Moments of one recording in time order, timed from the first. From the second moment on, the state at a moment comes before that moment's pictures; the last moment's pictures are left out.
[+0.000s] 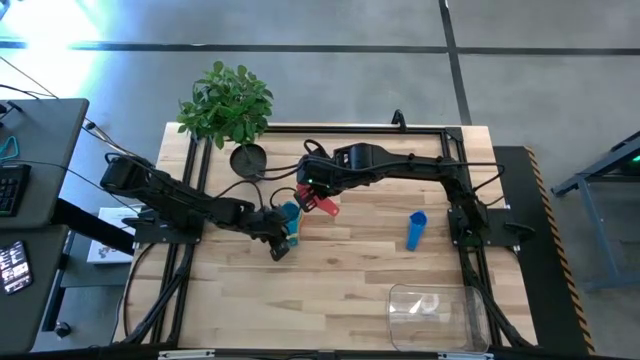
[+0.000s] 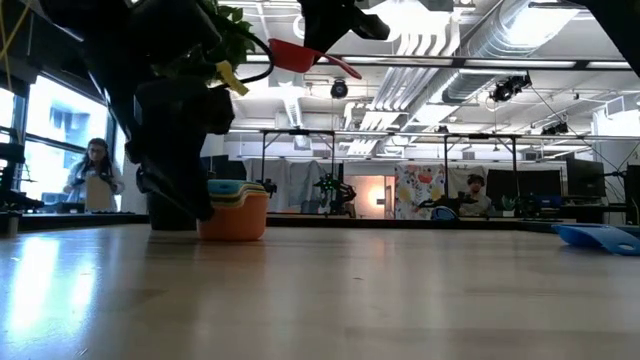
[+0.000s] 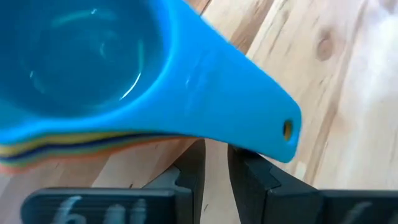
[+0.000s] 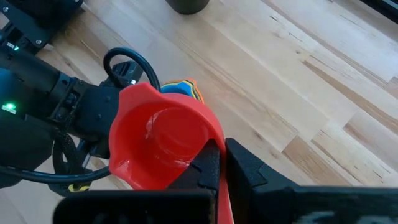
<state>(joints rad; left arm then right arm) -0.18 1.49 0.61 -0.07 -0.09 -0.71 0.01 2.10 2.31 -1.32 0.23 0.80</state>
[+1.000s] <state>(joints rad) -0.26 1.13 0.66 -0.43 -0.12 -0.62 0.04 2.10 2.31 -1.31 0.28 1.15</state>
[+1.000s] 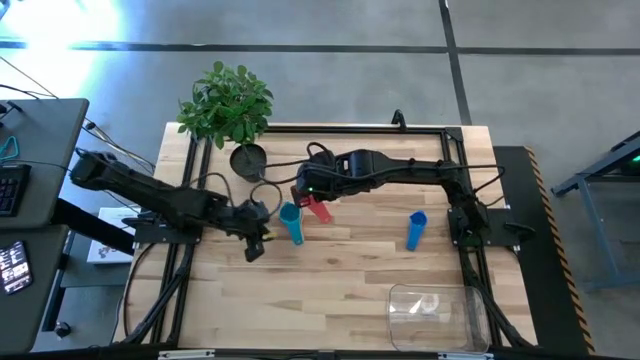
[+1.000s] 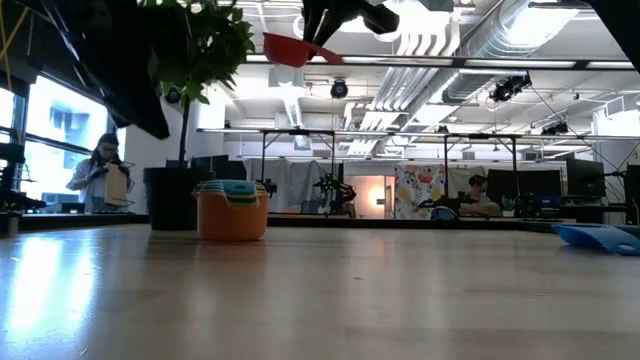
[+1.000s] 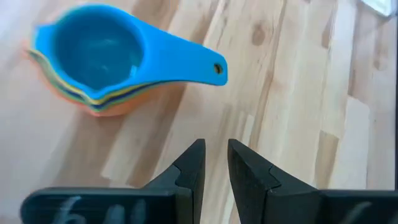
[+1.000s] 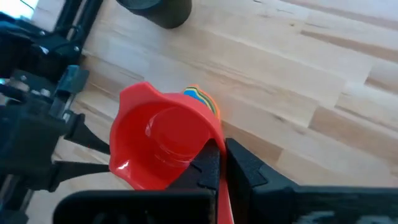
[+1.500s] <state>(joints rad) -0.26 0.82 0.66 -0.51 -0.14 -0.59 0.11 2.14 2.31 -1.11 0.43 1.30</state>
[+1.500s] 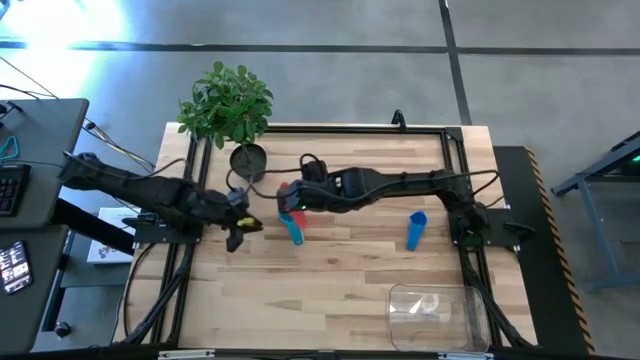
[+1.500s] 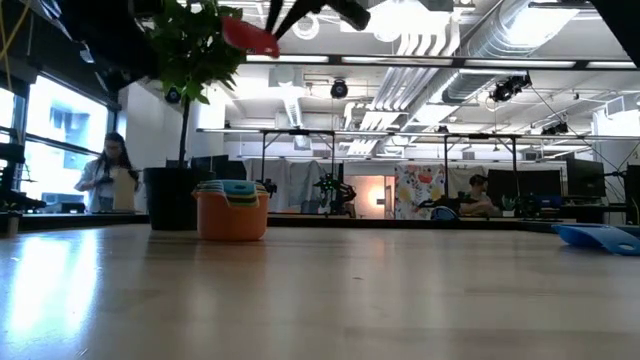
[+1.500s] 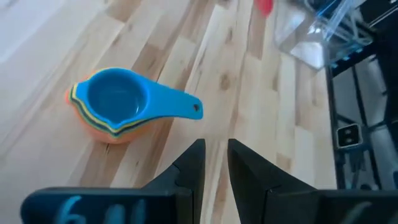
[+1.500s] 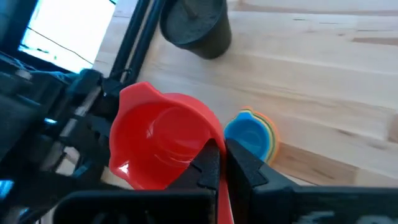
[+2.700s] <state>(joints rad) -0.26 0.69 0.66 -0.62 -0.15 -0.59 0.05 2.39 2.31 -1.10 0.25 1.42</state>
